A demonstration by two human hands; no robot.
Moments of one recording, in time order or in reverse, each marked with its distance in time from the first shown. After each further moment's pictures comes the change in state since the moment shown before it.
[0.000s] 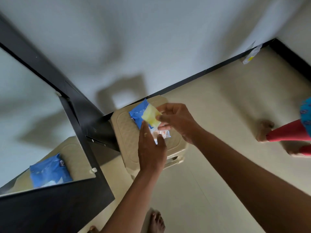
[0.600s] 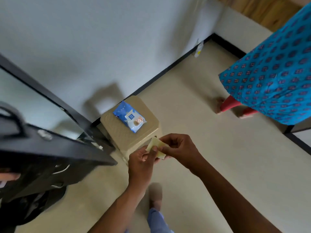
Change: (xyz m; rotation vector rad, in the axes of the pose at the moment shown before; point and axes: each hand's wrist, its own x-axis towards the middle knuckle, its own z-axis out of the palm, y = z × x) left_hand -0.208 0.081 -0.121 -0.452 -0.389 -0.065; right_hand -0.304 -0.044 0.005 0.035 0.208 -0.016
